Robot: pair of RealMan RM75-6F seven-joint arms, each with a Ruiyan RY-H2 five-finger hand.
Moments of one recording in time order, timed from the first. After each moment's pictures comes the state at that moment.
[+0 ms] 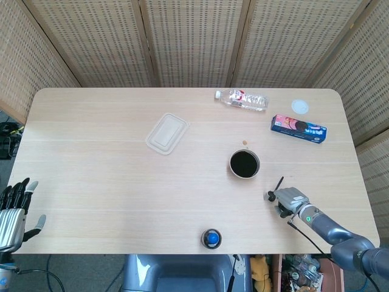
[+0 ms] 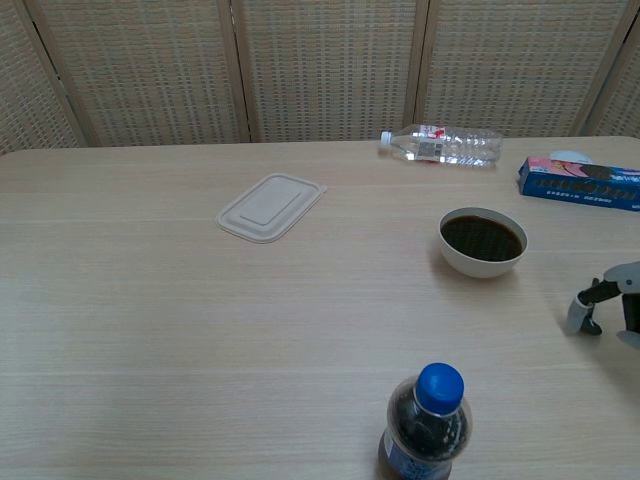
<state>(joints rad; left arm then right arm) -0.01 -1.26 -0.02 -1.57 1.50 1.54 0.14 0.70 -1.26 -0.03 -1.37 -1.28 0.45 0.13</state>
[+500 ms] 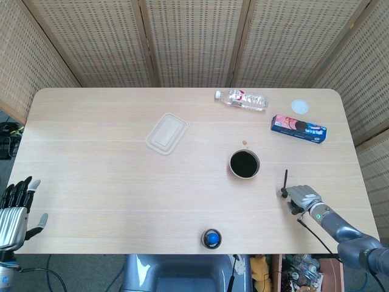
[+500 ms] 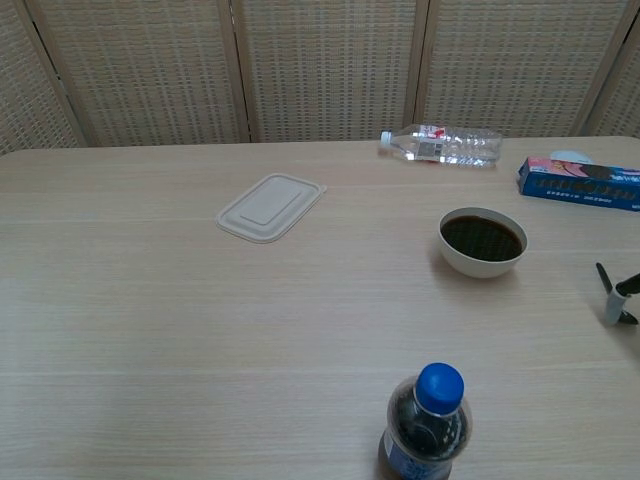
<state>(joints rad) -0.02 -1.26 -0.02 -1.57 1.50 1.53 0.15 0.69 -1.24 -0.05 -1.32 -1.19 0.44 0.09</state>
